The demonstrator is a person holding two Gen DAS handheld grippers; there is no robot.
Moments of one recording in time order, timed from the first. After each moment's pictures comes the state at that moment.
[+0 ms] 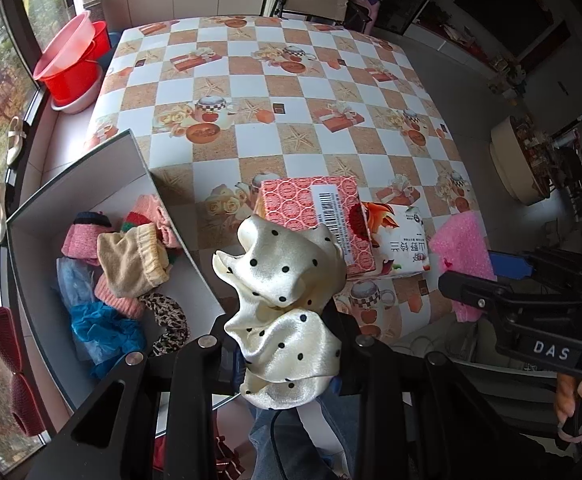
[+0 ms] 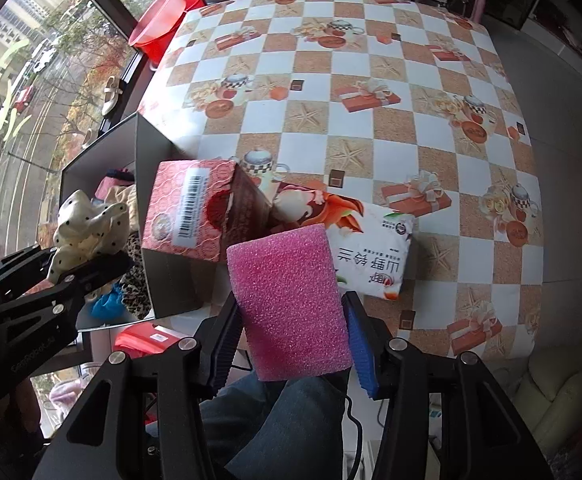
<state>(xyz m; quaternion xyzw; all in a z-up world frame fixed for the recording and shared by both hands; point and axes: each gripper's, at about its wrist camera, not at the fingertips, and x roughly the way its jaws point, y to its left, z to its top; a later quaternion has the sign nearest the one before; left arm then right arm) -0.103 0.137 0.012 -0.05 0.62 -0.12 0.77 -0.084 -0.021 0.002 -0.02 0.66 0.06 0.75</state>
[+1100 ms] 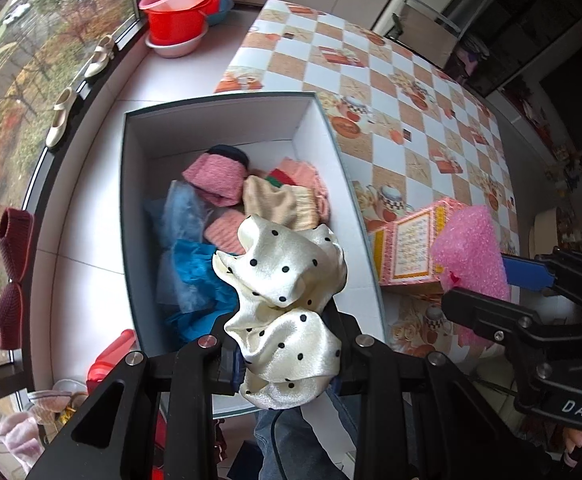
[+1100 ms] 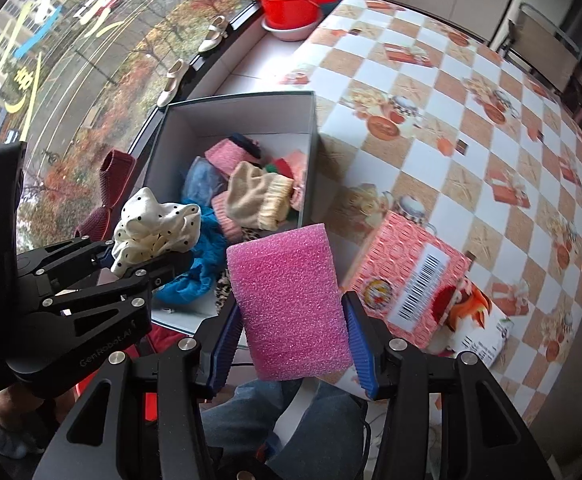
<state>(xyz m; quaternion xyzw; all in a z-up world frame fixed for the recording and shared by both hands) -0.136 0.269 -0.011 -0.16 0.61 0.02 0.77 -0.064 0.150 -0.009 -0.14 0.66 0.22 0.71</state>
